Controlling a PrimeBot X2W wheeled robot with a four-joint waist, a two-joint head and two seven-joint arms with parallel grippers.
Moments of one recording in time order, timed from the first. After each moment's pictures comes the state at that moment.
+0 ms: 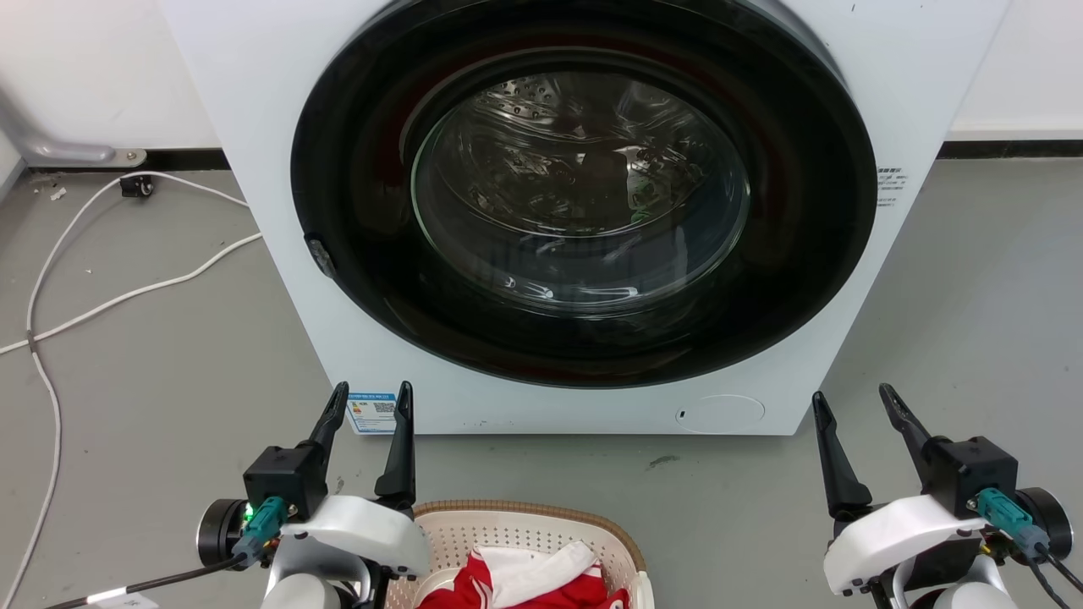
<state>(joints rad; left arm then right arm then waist) -0.13 0.05 -0.09 0.27 -0.21 -0.07 -0.23 -0.04 -0.05 0.01 0.13 0.05 0.13 -0.10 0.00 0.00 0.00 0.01</state>
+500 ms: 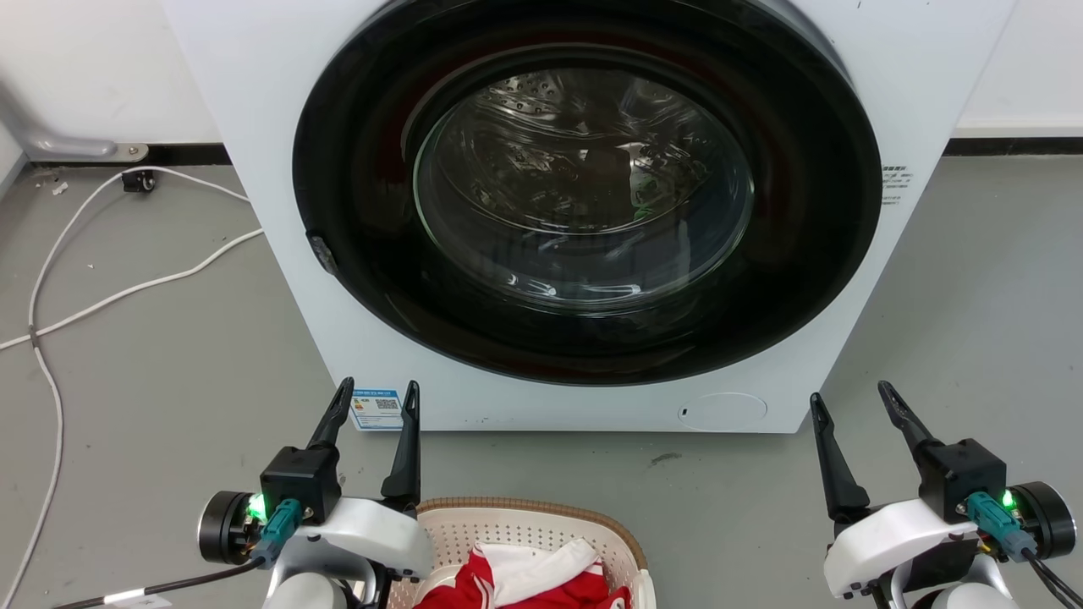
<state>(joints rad) -0.13 0.05 -0.10 0.28 -0.12 -0.06 -0.26 -0.04 -0.05 0.00 0.13 -0.03 0.13 -0.12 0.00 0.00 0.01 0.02</state>
